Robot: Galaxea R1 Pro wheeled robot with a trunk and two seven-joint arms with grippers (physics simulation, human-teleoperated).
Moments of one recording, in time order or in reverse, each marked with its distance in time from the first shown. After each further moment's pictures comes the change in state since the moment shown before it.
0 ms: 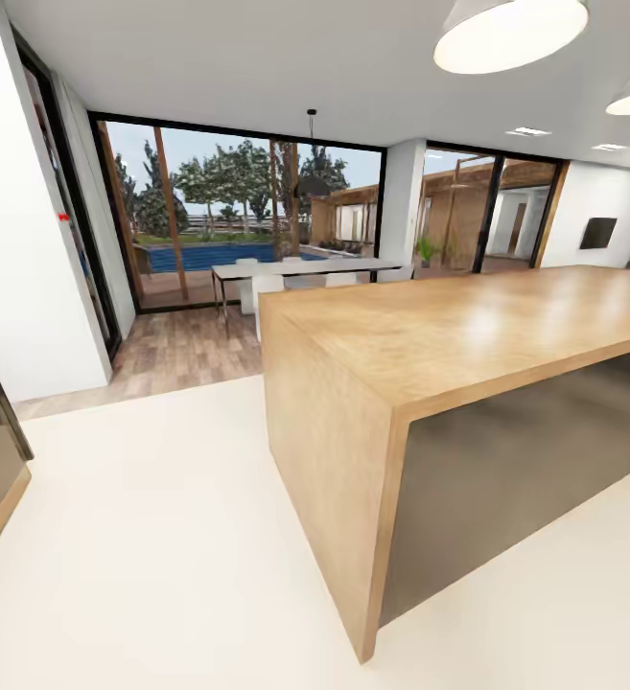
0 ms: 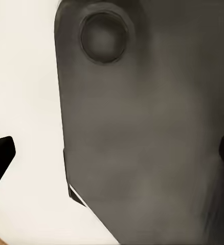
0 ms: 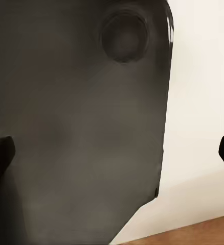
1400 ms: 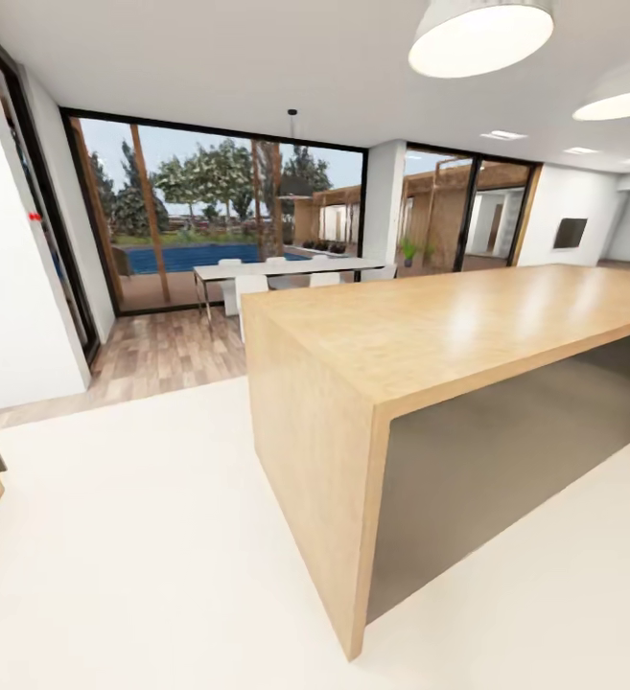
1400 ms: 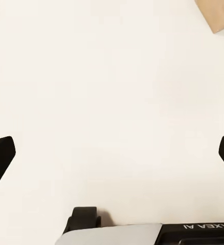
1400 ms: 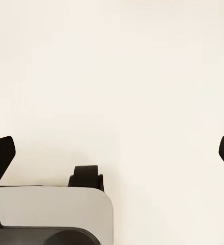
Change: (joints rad) left arm 0.009 -0.038 0.002 -0.591 -0.006 -0.008 0.001; right arm -0.166 -0.080 -0.001 -0.216 0.001 -0.025 0.001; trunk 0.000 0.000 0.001
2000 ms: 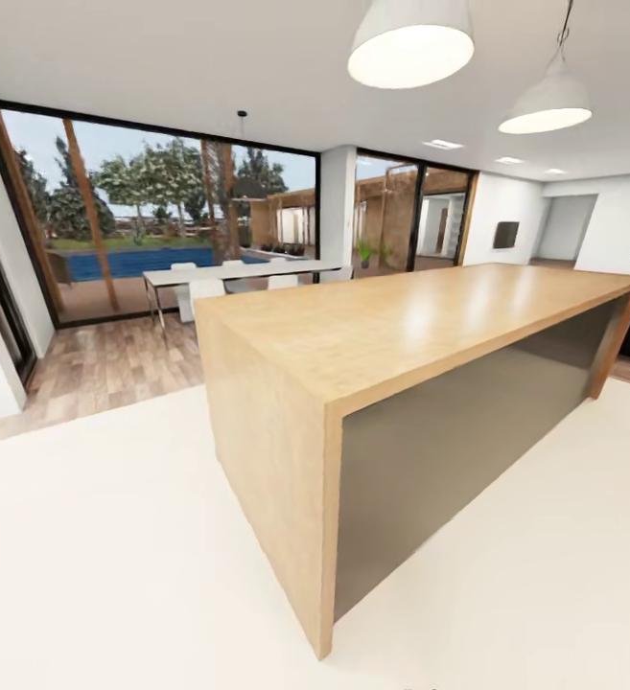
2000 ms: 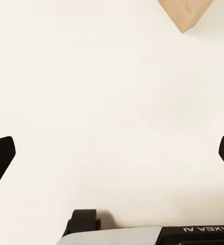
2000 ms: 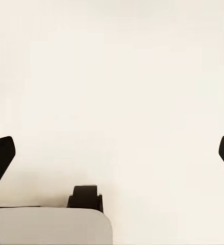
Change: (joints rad) left arm 0.000 0.000 0.001 0.000 0.000 -0.001 -0.001; right arm 0.005 0.000 0.000 0.003 0.004 -0.084 -0.001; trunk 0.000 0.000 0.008
